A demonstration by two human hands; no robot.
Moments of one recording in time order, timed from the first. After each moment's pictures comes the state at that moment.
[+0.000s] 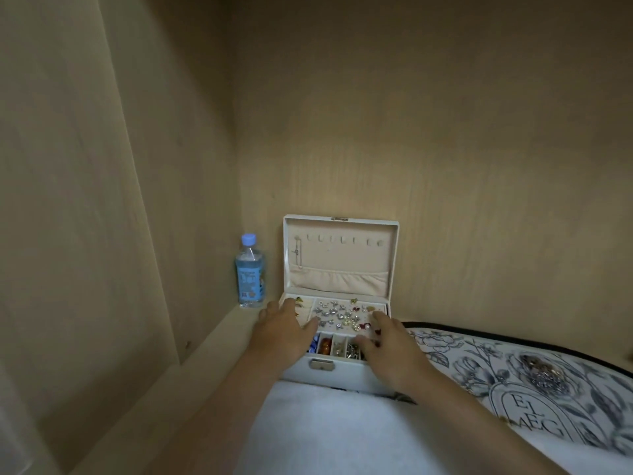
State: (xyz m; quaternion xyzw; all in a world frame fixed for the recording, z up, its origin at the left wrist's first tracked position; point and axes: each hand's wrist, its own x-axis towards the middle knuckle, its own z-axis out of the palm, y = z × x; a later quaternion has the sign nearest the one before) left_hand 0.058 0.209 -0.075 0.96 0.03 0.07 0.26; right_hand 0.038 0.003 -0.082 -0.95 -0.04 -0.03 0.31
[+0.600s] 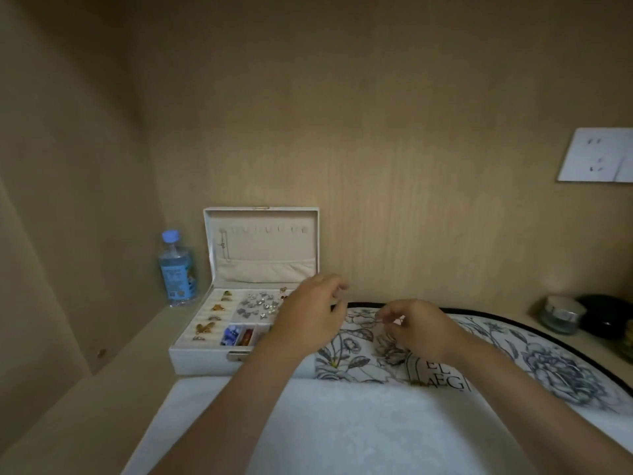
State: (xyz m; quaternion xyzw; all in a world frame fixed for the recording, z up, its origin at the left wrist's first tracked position) left_hand 0.033 0.057 -0.041 0.91 -0.25 0.17 0.29; right_hand 0.010 -0.163 -0.053 -0.96 -0.08 -0.02 0.26
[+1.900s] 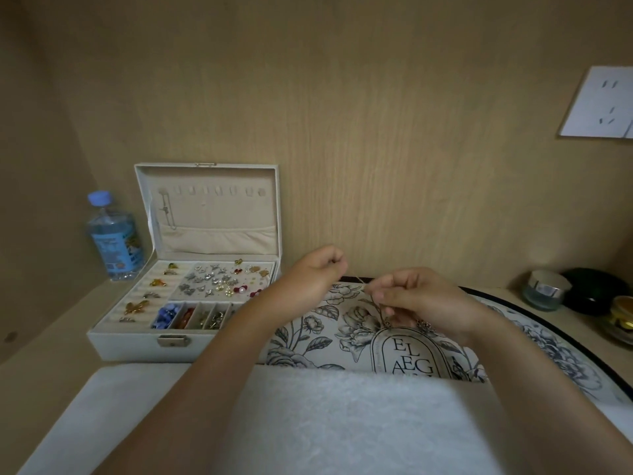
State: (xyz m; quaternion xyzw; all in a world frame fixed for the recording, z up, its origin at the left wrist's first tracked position) left_hand 0.058 -0.002 -0.044 0.81 -0.22 -0.09 0.54; right_hand 0.015 -0.217 -0.049 -0.80 -0.07 0.09 0.59
